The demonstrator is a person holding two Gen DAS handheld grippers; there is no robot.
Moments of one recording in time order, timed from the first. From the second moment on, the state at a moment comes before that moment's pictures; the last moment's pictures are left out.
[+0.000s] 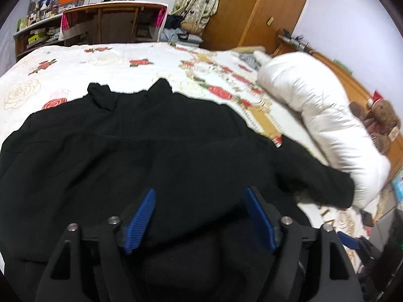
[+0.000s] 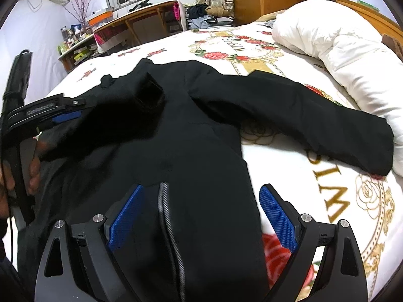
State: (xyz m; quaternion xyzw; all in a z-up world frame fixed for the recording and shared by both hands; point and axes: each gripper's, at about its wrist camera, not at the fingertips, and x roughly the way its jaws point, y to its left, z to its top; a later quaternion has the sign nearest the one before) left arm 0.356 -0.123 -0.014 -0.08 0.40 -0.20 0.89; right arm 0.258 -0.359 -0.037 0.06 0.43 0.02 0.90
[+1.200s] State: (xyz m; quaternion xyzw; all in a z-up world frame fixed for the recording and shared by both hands) left arm 0.376 0.063 -0.051 -0.09 0.38 0.00 0.92; right arm 0.403 -0.311 -0.046 0.06 0.46 0.02 0.89
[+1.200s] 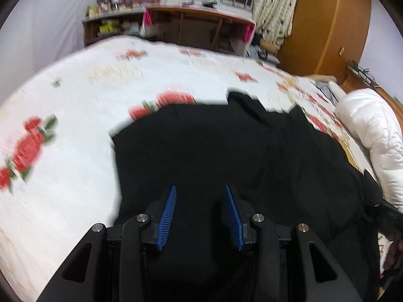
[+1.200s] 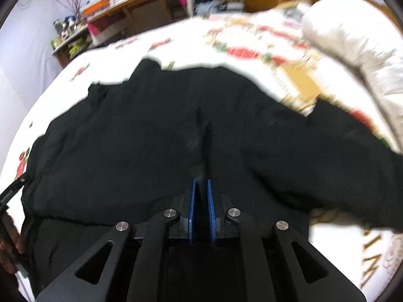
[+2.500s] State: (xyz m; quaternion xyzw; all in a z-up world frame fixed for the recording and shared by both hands) left arm 0.202 0.016 0.015 -0.06 0.38 -0.01 0.92; right arm 0.198 -0.353 0.021 0.10 0.40 -0.01 0.91
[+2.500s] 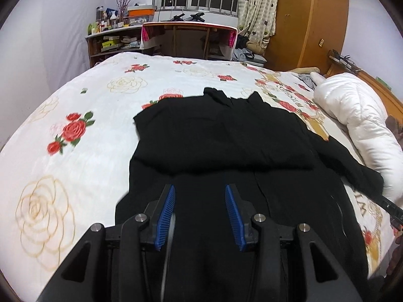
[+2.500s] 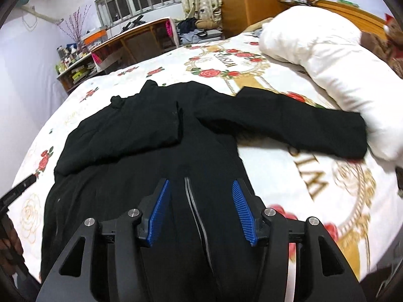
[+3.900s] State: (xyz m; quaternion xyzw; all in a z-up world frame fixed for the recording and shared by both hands) left arm 0.243 -0.048 0.016 -0.02 0.38 -0.05 0.92; right arm 0.216 -0.503 -0.018 0.21 0.38 -0.13 0.89
